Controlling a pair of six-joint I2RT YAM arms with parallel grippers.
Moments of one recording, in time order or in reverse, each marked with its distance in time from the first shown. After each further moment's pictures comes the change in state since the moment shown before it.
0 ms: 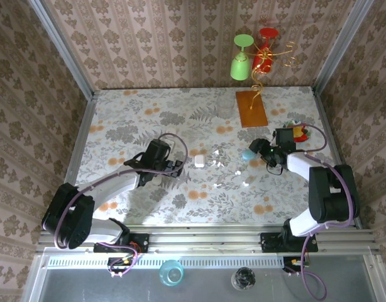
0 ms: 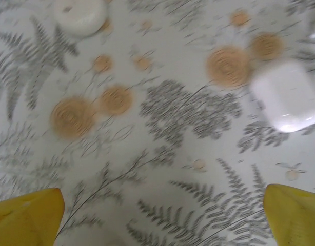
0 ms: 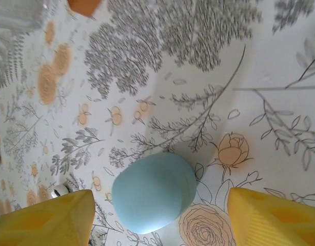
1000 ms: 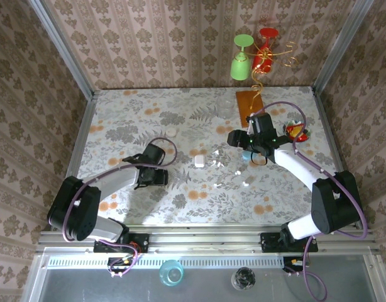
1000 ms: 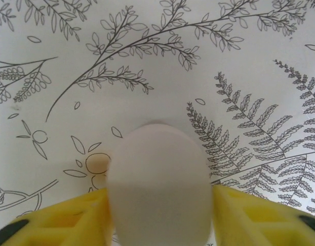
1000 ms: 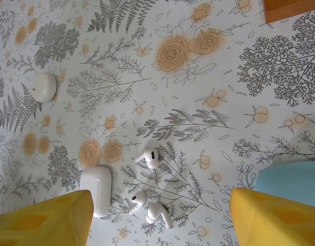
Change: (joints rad) left arm 0.085 0.080 -0.006 -0.261 0.103 -0.243; right arm 0.288 -0.053 0.245 -0.223 0.123 -0.178
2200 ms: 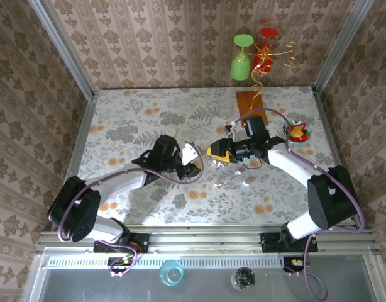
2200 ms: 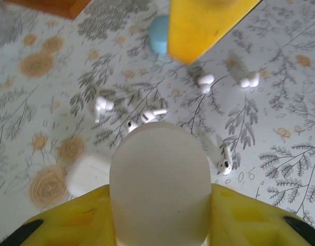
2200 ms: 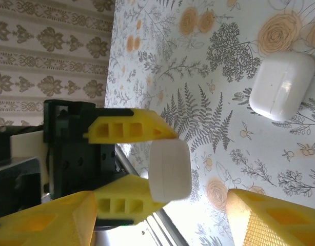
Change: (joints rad) left arm -0.176 -0.002 0.051 0.547 0.505 0.742; right arm 0.075 0.055 0.001 0.047 -0.681 0.084
